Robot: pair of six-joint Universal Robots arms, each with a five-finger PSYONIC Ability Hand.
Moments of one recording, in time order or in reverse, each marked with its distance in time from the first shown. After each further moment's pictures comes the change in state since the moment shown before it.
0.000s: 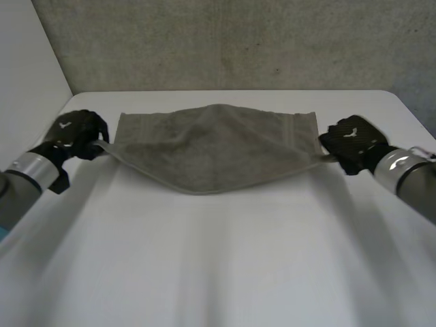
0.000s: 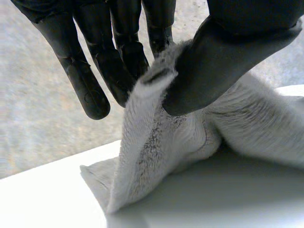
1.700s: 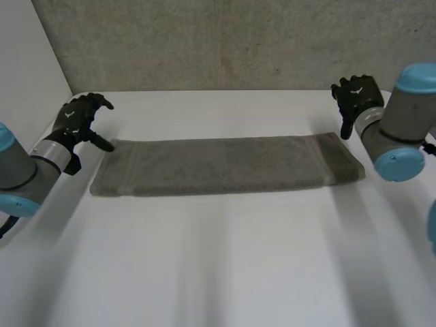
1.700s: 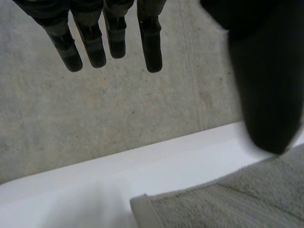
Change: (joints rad) left arm -0.052 -0.341 0.405 0.021 -0.135 -0.106; right arm 0.118 0.537 -0.862 0.131 0.424 0.214; left_hand -1.015 -1.063 -1.061 -1.077 -1.066; right_hand -1.096 -1.095 -1.113 -1.086 -1.114
